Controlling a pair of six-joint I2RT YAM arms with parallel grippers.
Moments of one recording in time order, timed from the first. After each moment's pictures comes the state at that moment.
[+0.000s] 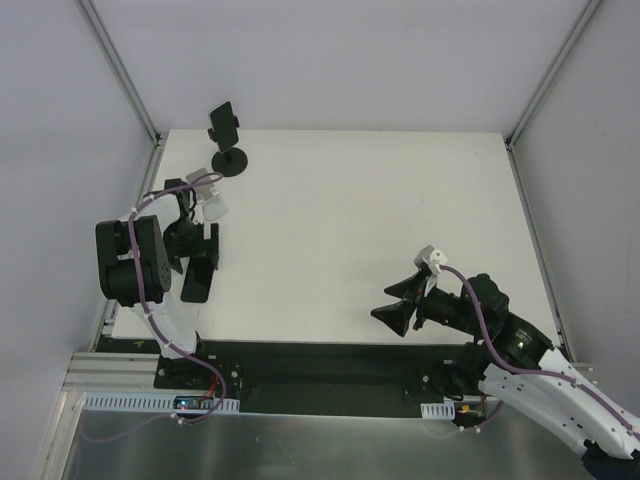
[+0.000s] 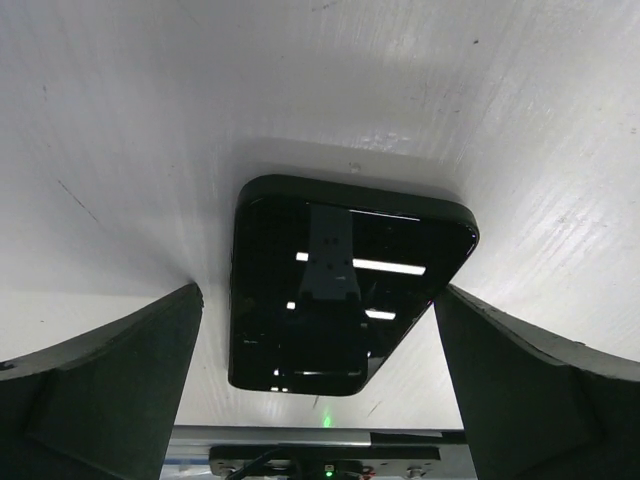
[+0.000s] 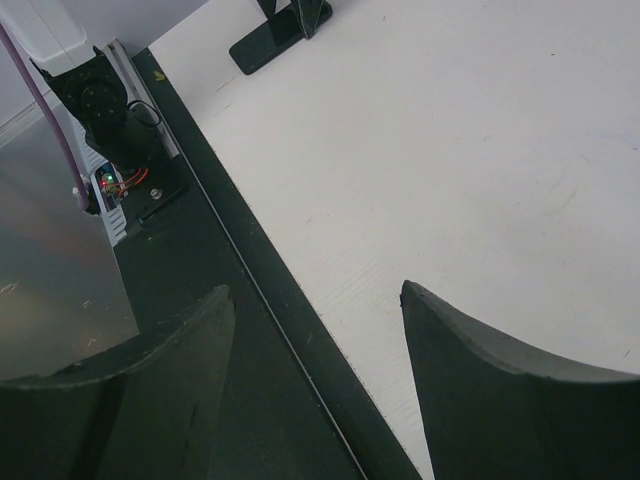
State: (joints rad) left arm 0.18 1.79 1.12 -0.86 0.08 0.00; right arm 0.87 0.35 0.51 -0.41 -0.24 0.25
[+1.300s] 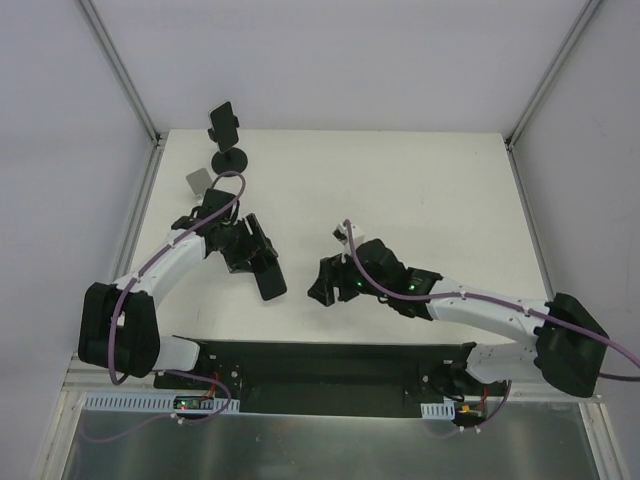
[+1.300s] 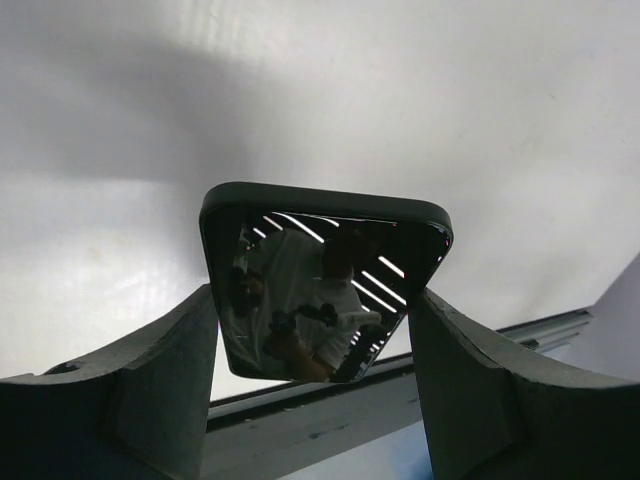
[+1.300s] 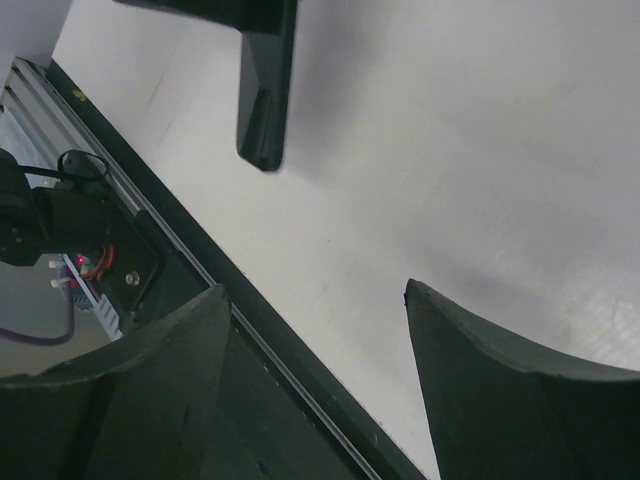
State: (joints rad) left arm -0.18 1.37 0.87 -0.62 0.35 -0.71; right arm 1.00 1.21 0.68 -0.03 -0.06 0.57
